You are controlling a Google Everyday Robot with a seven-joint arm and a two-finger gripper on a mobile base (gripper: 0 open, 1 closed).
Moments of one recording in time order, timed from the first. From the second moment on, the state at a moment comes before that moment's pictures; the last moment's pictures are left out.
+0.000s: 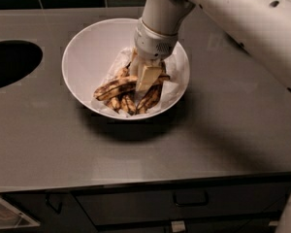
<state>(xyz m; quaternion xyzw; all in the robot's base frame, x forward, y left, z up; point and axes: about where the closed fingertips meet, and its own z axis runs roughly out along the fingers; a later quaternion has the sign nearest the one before) 0.560 0.015 0.876 -0.82 0.56 0.09 0.12</state>
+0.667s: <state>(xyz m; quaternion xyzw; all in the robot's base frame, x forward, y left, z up) 0.547 0.019 0.902 -0.82 0.55 0.06 0.14</state>
